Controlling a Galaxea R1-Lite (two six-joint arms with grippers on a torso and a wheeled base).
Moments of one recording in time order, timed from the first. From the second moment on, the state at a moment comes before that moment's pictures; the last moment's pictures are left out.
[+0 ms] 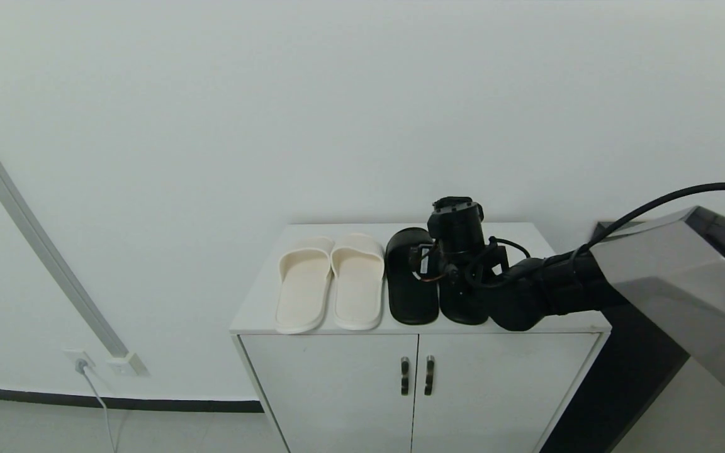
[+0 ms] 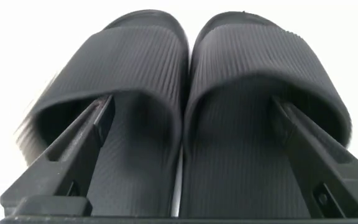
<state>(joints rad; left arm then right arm) 0.00 0.00 0.00 0.00 0.00 0.01 0.66 2.25 -1.52 -0.40 -0.58 0.29</state>
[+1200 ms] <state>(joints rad) 0.00 0.00 0.00 0.01 0.00 0.00 0.64 2.30 -1.56 -0.50 -0.62 0.15</state>
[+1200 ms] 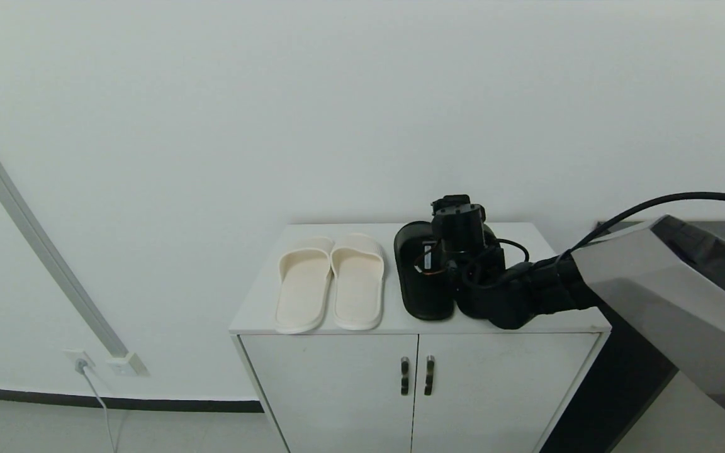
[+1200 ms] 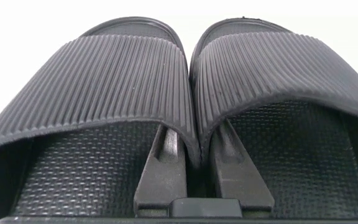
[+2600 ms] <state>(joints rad) 0.00 0.00 0.00 0.01 0.00 0.00 0.80 1.50 -0.76 -0.49 -0.01 -0.06</state>
